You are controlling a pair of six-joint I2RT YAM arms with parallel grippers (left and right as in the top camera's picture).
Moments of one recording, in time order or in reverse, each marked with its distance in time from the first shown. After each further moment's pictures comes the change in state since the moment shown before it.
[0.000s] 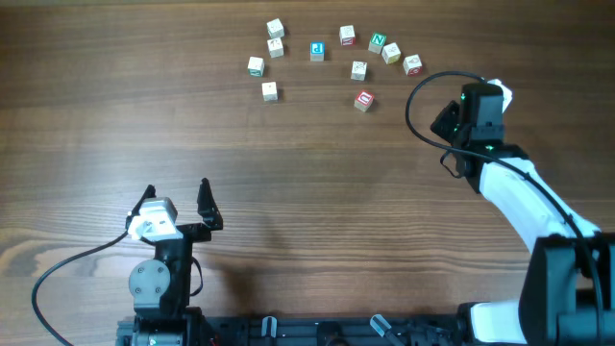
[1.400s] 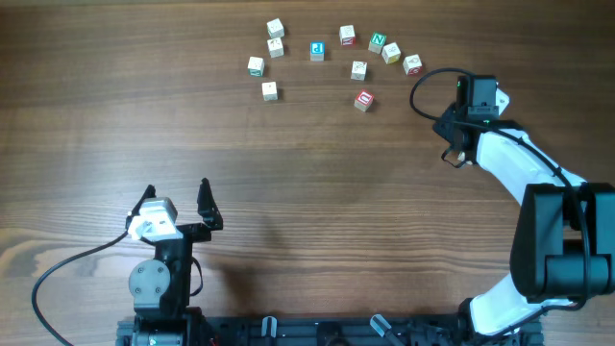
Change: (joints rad) left arm 0.000 0.000 0.000 0.000 0.000 0.000; right arm -0.034 0.200 0.157 -0.188 0.027 0.047
